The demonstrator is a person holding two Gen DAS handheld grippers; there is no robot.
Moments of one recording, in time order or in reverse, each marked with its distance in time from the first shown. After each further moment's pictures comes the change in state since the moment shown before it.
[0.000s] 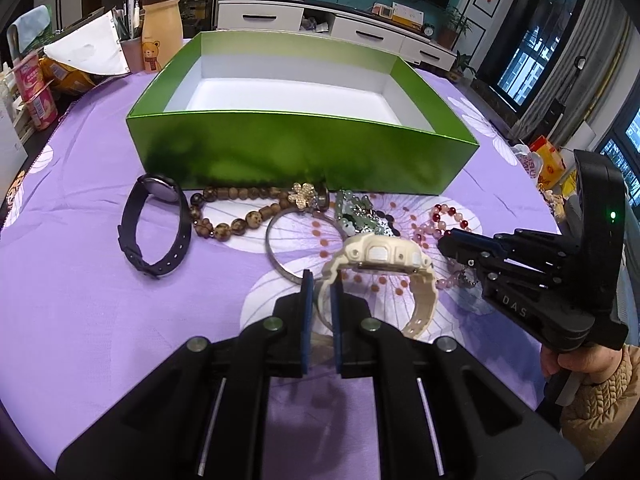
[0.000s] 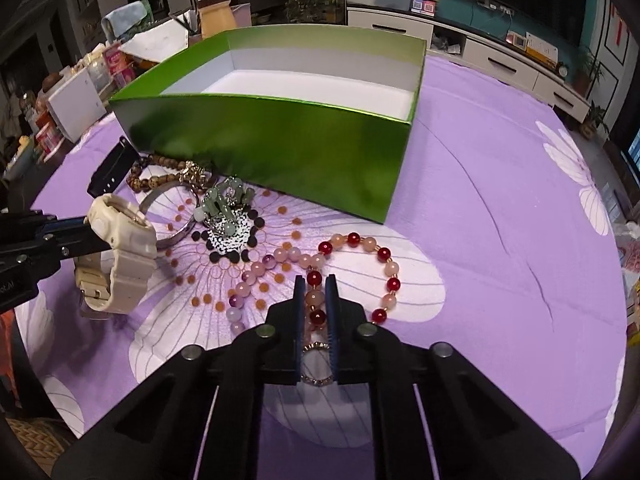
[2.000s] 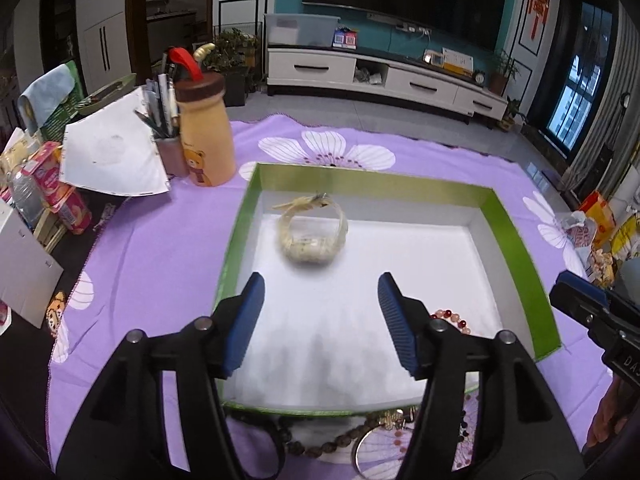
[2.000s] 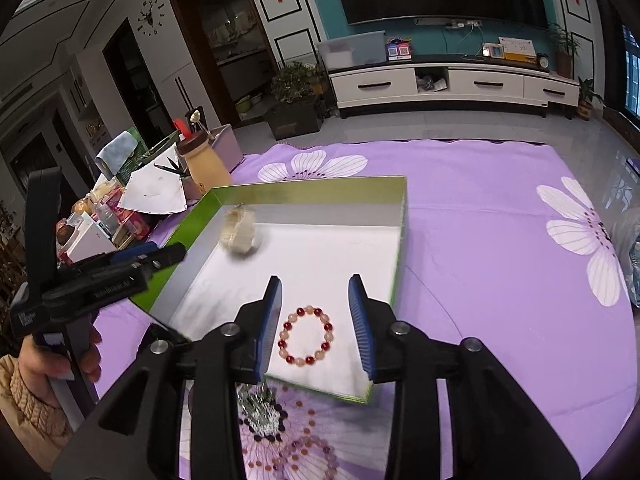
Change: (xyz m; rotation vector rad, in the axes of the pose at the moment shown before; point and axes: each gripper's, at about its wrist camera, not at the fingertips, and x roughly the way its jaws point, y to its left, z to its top) left arm 0.015 0.047 0.142 -0.047 -0.179 0.196; right arm -0.039 -0.041 0.105 0.200 -0.249 0.114
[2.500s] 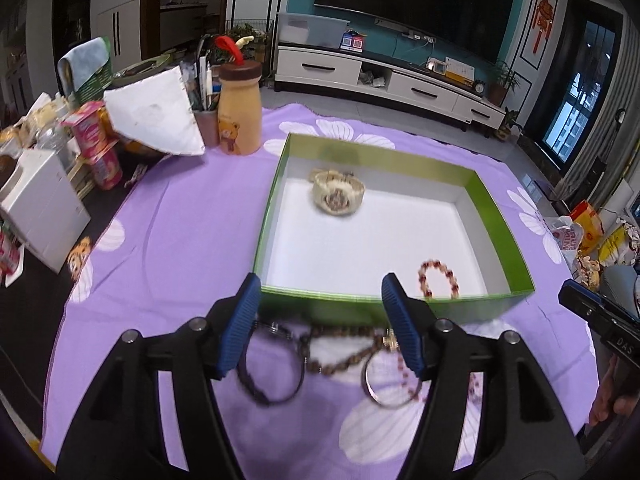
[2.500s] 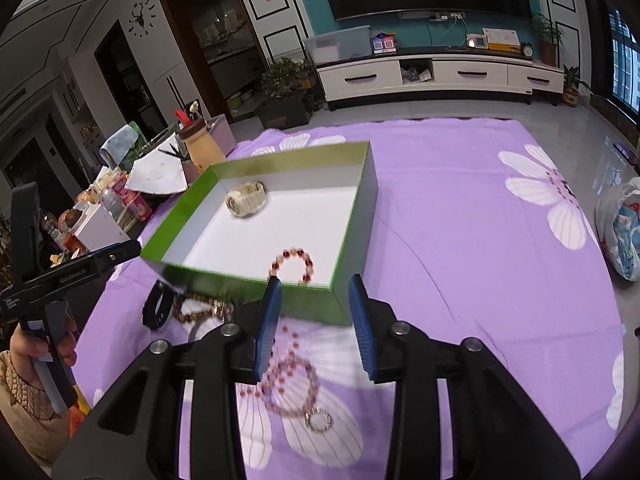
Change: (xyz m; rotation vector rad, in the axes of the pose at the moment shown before) left arm -0.060 0.023 -0.053 -0.053 0.007 -0.029; right arm -0.053 -0.013 -0.045 0.032 0.026 -0.023
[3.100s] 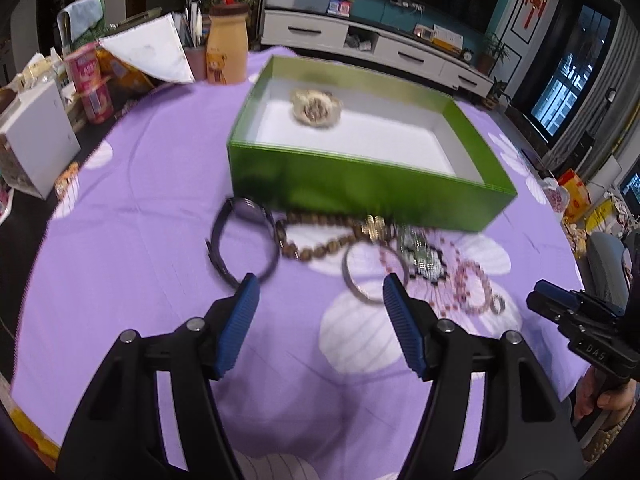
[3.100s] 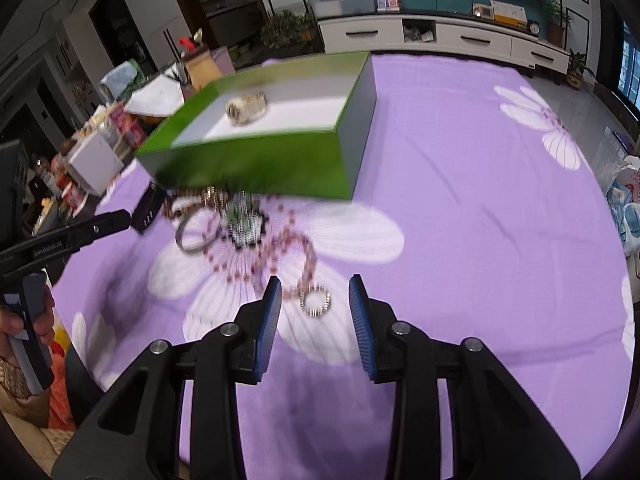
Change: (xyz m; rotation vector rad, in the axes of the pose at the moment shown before) left arm -0.006 -0.012 -0.076 0.010 0.134 -0.056; right arm 0.001 0.009 -0.080 -0.045 0.174 -0.037
